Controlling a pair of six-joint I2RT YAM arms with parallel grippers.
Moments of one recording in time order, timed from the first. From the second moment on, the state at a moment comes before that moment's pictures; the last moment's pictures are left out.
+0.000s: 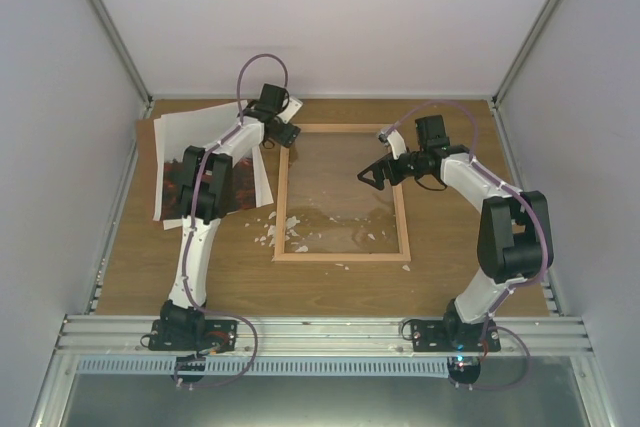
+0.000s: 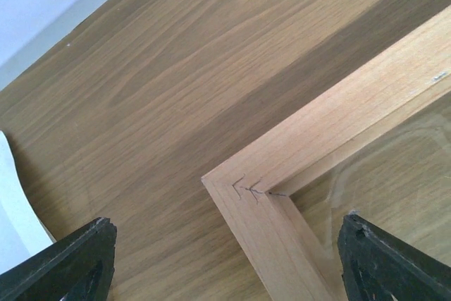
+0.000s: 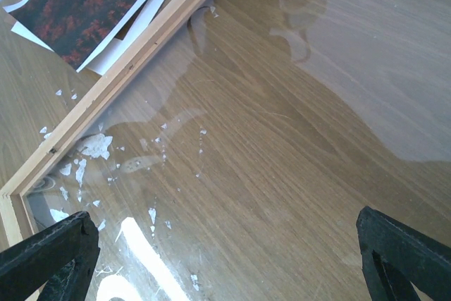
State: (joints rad) left arm -0.30 2.41 2.00 -0.46 -0.08 0.37; right arm 0.18 1.70 1.16 -0.43 -0.71 -0.27
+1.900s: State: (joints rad) left arm -0.13 1.84 1.35 -0.49 0.25 0.28; right arm 0.20 1.55 0.86 -0.76 -0.42 -0.80
